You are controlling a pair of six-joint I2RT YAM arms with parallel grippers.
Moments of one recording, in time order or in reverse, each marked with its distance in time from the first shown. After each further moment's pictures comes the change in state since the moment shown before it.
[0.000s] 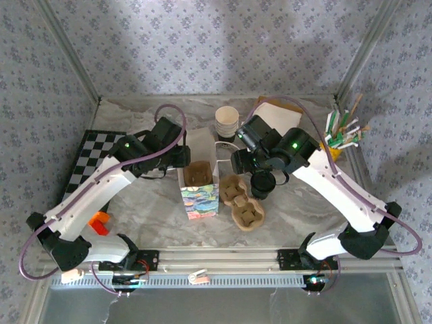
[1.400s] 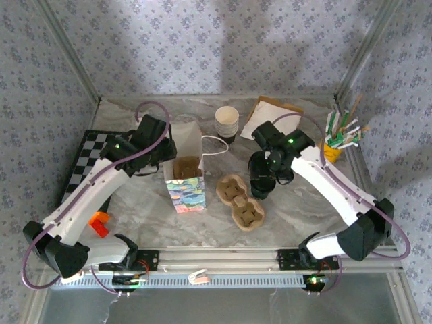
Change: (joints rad) left arm 0.153 -0.057 -0.108 0.129 0.017 -0.073; right arm -0.262 -0.008 -0.335 0.037 -0.095 0.056
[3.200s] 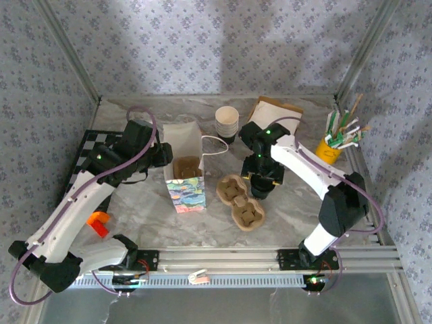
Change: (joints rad) left arm 0.000 -0.122 0.002 -0.071 0.033 0.106; right arm 0.004 0.218 0.067 -0.039 -0.028 0.245
